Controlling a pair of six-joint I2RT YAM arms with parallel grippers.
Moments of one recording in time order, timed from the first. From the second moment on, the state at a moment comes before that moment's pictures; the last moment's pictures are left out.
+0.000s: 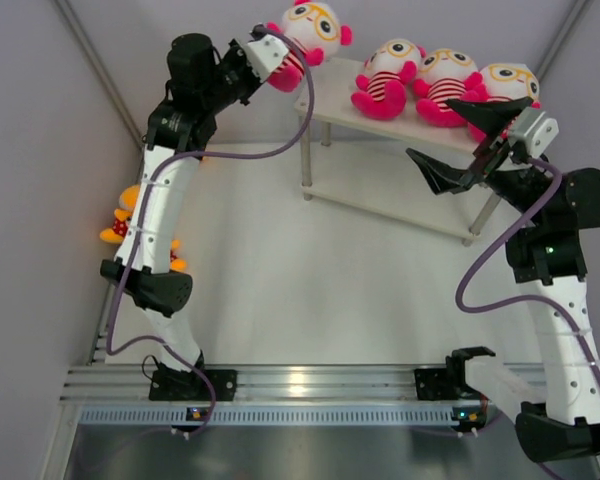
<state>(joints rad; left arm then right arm) -0.29 1.84 2.37 -0.60 0.27 0.71 0.11 0.96 1.30 0.24 -0.80 -0.01</state>
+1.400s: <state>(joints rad) -0.52 2.09 2.44 -0.41 -0.06 0.41 0.11 0.92 1.23 0.16 -0.74 -0.03</state>
